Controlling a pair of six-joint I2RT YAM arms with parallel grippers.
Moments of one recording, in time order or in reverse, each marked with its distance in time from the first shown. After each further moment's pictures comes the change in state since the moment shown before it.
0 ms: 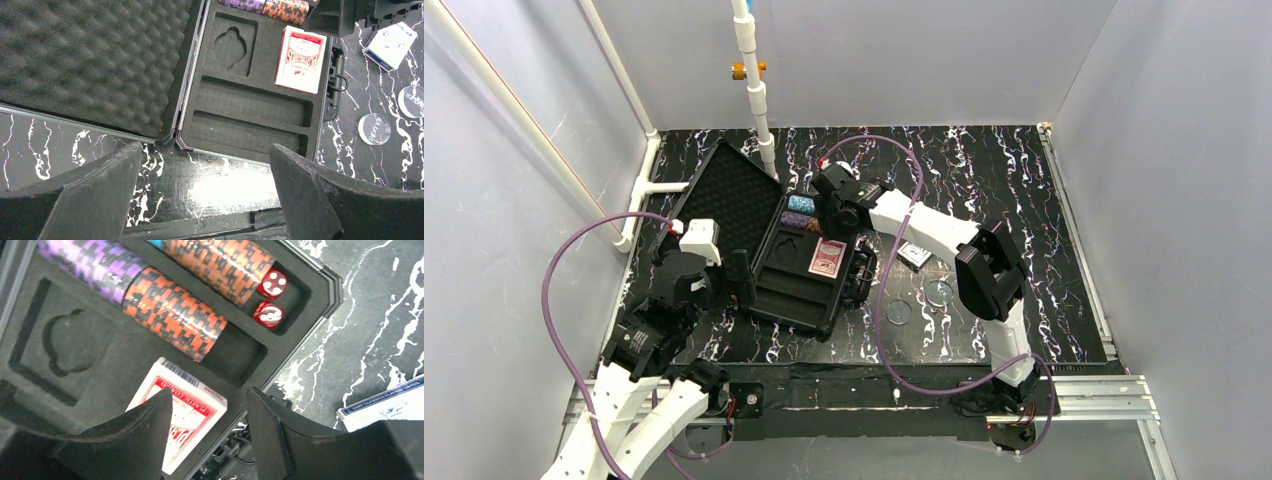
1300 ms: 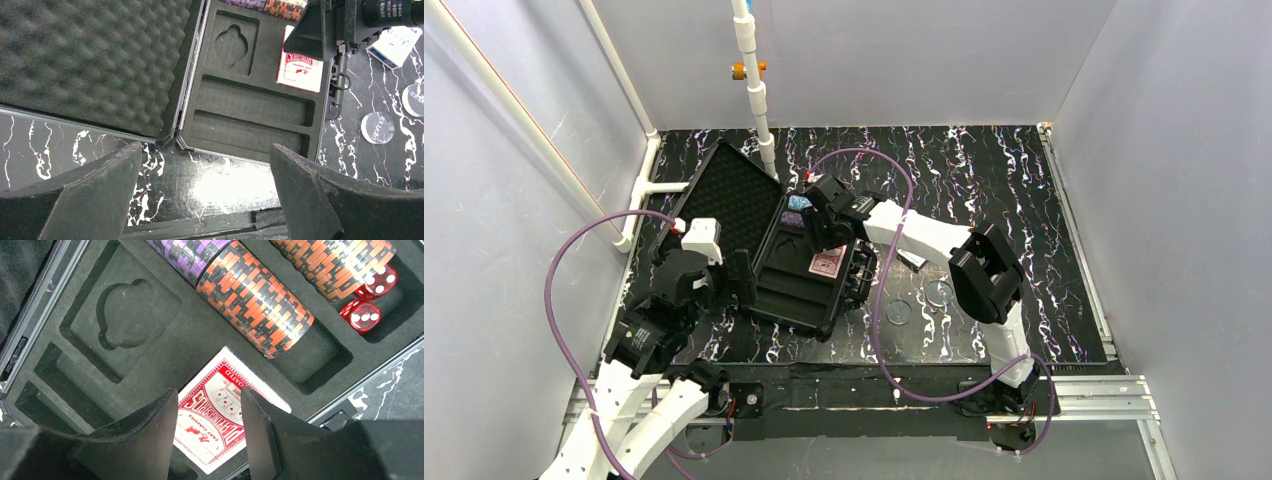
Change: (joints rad) left arm 0.000 0.014 0.000 0.001 0.000 0.004; right arm 0.043 -0.002 -0.075 0.134 -0.172 -0.025
